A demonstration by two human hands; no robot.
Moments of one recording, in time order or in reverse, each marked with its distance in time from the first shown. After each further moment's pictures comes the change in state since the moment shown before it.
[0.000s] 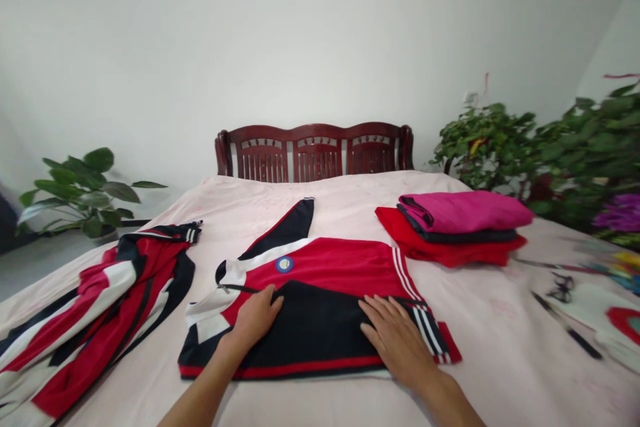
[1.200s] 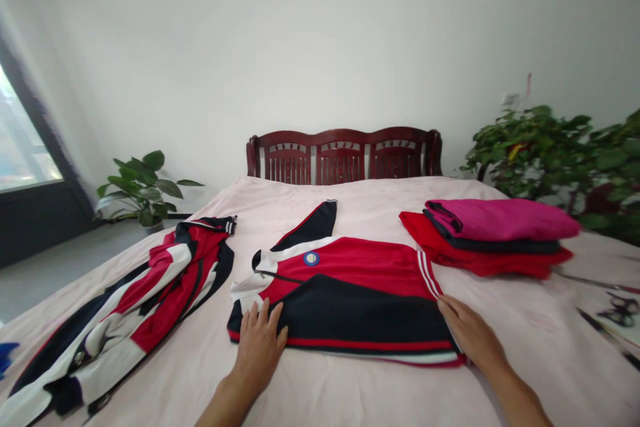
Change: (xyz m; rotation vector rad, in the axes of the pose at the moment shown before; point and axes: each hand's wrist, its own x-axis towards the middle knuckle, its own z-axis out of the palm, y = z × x) left_hand -0.090 -0.060 0.038 0.317 0.309 0.009; right_hand -0.020 0.103 0.000 0.303 0.017 0.638
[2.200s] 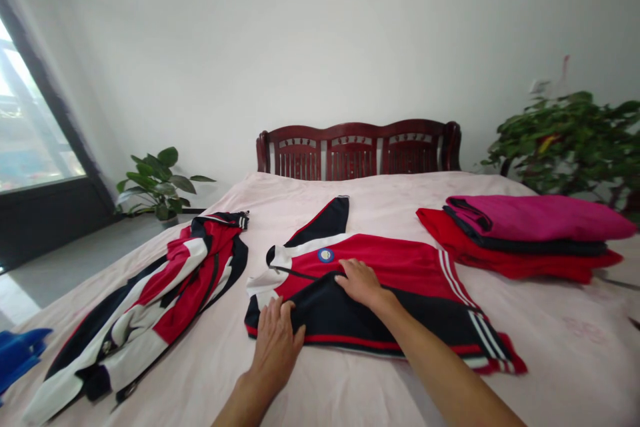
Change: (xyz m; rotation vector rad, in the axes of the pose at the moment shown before) left_hand -0.005 0.000 0.006 -0.201 0.225 0.016; right_hand 0.007 -0.262 0.089 -0.302 -0.330 -0.468
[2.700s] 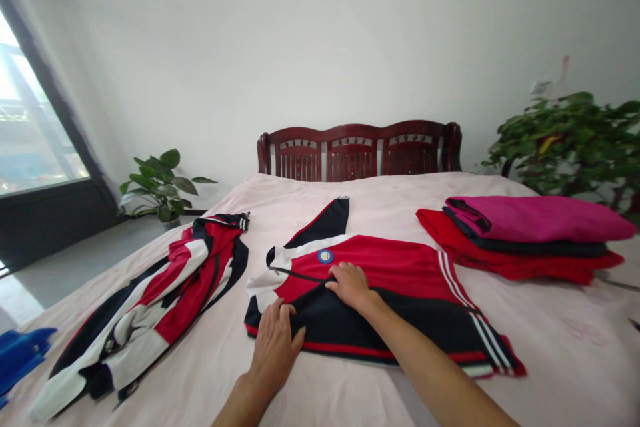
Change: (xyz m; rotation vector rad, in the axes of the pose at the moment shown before) left_hand 0.000 0.001 -0.011 -0.154 -0.002 0.003; right_hand 0.009 -0.013 0.010 0.012 0.037 -0.048
